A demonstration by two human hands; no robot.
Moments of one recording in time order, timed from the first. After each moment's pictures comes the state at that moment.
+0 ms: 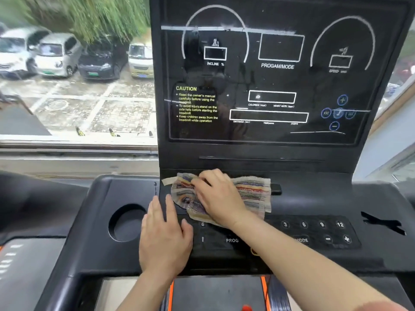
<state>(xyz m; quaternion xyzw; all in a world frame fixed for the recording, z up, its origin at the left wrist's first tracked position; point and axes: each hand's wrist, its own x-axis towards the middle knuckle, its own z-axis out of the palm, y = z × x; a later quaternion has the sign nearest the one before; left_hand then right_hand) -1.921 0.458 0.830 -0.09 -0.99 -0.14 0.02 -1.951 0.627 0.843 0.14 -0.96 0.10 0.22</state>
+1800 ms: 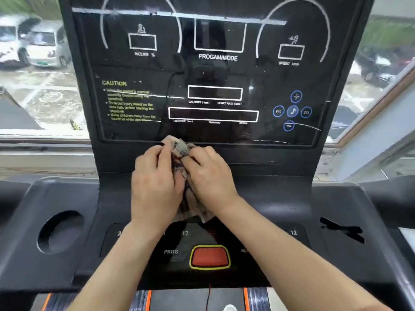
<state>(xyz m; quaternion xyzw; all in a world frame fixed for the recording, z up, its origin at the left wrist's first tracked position) -1.959 0.587 0.900 -0.20 -0.91 -0.25 0.25 -1.950 0.721 0.886 0.10 -0.93 0.11 0.33</state>
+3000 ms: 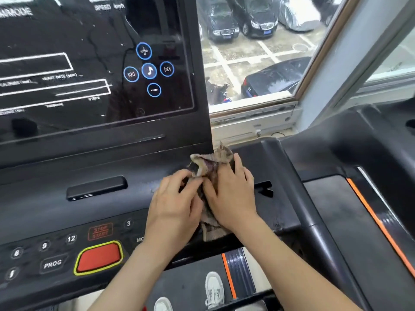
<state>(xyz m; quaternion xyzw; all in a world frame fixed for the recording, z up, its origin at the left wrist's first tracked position) -1.832 0.768 0.844 -0.40 -0.87 -0.28 0.09 -1.780 0.902 0.835 -0.25 -0.94 0.22 0.07</state>
